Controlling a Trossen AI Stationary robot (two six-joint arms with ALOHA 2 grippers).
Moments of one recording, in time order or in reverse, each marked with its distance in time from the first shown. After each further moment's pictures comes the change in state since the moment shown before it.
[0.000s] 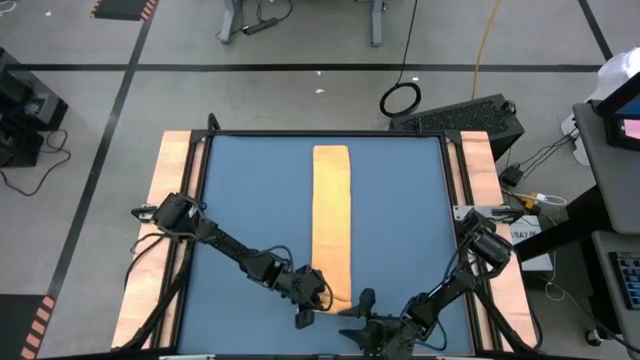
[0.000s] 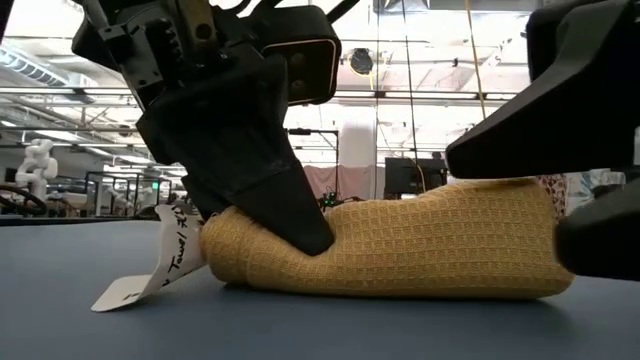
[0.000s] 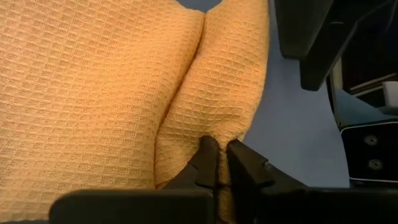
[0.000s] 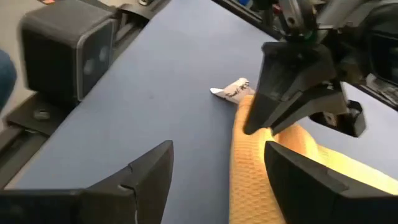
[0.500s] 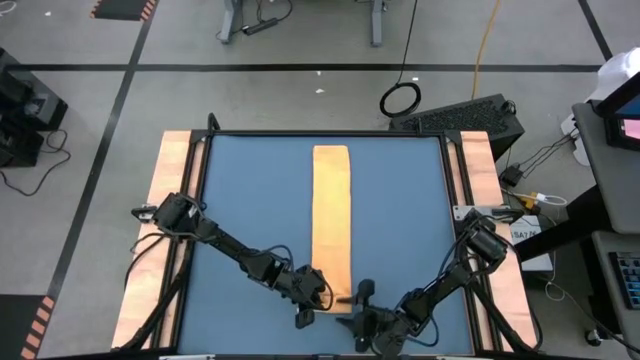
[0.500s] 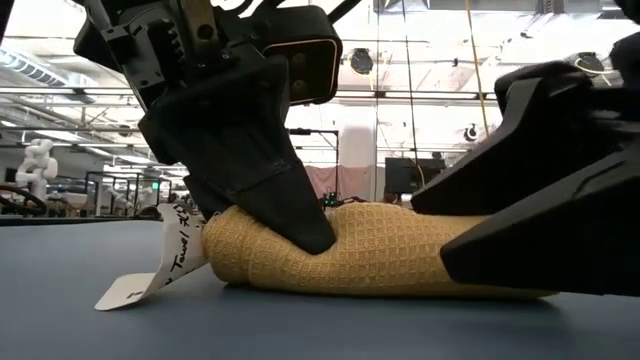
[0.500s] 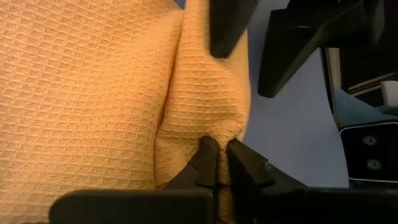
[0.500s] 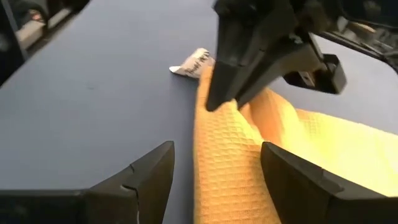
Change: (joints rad) left arm 0.005 0.000 0.000 0.003 0.007 0.007; right arm -0.055 0.001 0.001 -0.130 0.036 0.217
